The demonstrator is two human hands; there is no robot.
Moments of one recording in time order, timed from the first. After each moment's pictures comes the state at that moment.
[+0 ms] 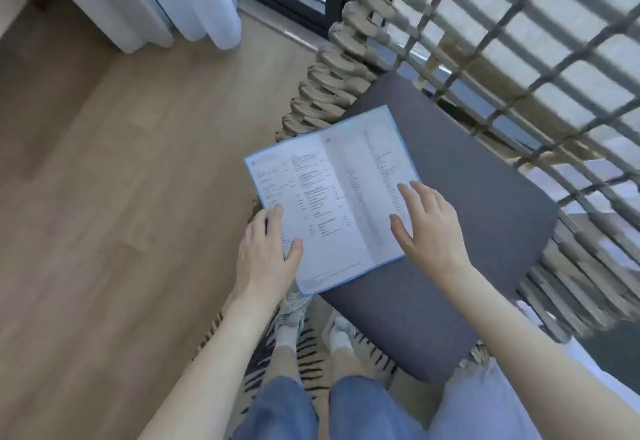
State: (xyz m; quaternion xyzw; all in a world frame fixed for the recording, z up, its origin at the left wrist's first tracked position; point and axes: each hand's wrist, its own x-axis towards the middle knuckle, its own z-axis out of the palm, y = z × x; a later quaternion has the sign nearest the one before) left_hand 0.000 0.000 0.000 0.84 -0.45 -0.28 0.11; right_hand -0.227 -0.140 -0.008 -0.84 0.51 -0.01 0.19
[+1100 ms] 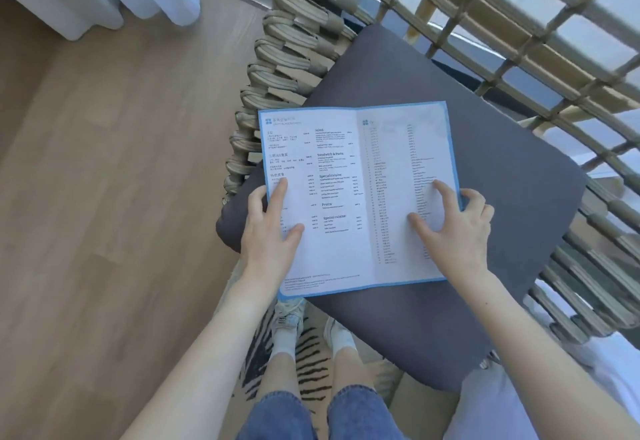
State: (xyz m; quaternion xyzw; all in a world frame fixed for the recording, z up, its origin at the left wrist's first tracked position) left_hand -0.015 -0.039 -0.084 0.82 -0.45 -0.30 0.18; right_hand -0.284 -0.129 -0.106 -0.67 0.71 0.00 0.20
